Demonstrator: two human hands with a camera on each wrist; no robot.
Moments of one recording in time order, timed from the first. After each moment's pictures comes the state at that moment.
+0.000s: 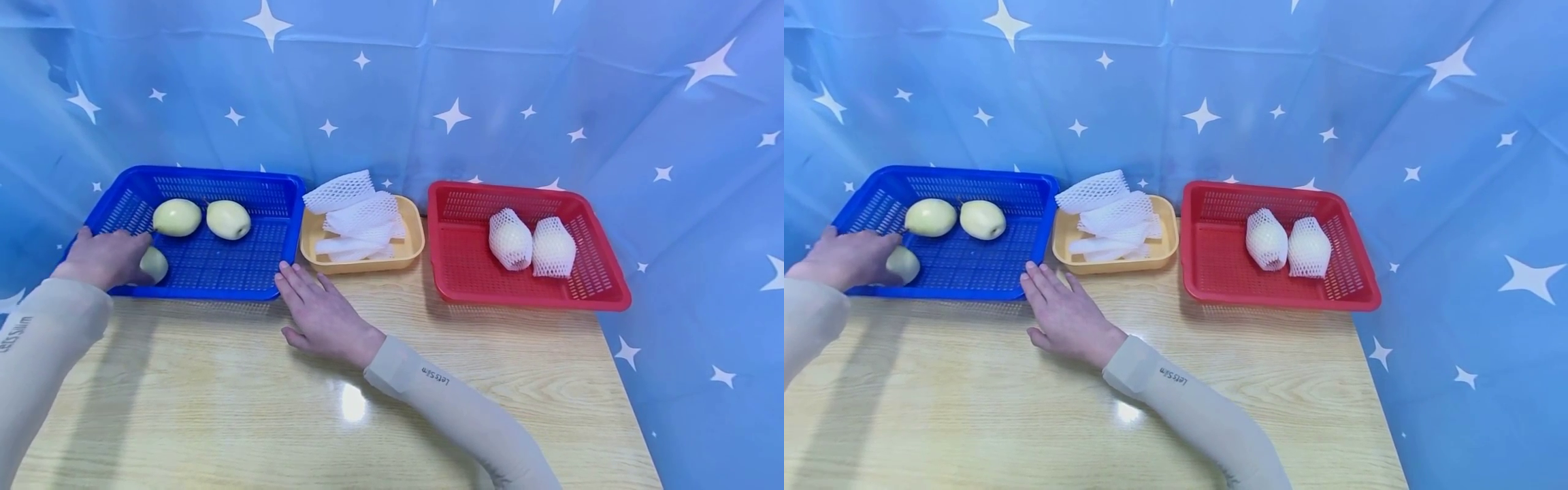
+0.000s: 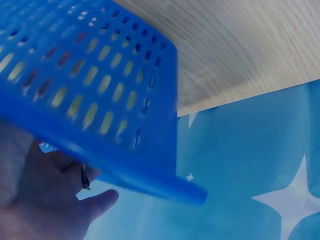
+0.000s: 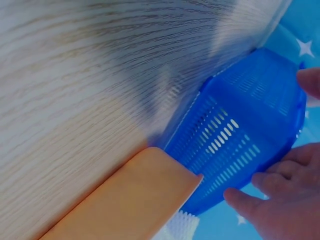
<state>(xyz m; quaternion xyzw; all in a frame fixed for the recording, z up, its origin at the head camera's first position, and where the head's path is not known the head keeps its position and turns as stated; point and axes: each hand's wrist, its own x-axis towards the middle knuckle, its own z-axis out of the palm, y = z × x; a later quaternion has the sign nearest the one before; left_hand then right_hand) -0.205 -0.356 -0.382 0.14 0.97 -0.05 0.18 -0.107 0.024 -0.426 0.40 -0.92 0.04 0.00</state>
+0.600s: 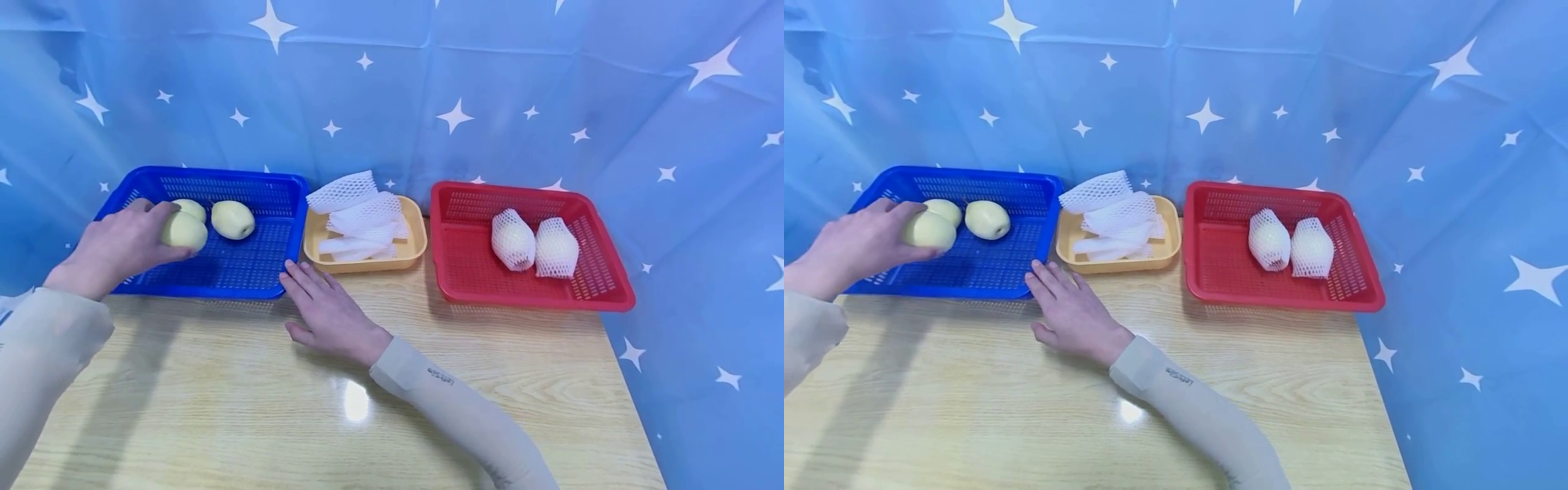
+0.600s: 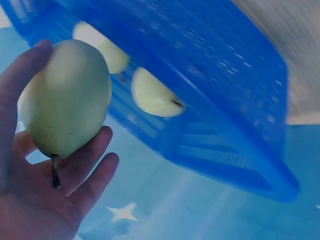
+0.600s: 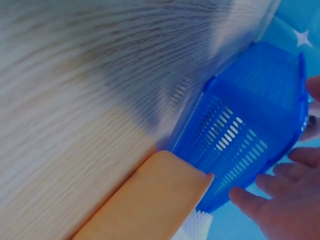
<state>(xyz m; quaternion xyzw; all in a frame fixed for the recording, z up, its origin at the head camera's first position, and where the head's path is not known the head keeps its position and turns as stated) -0.182 -0.302 -0.337 0.13 0.99 0.07 0.04 -0.107 0.032 -0.427 0.38 -0.92 0.11 0.01</state>
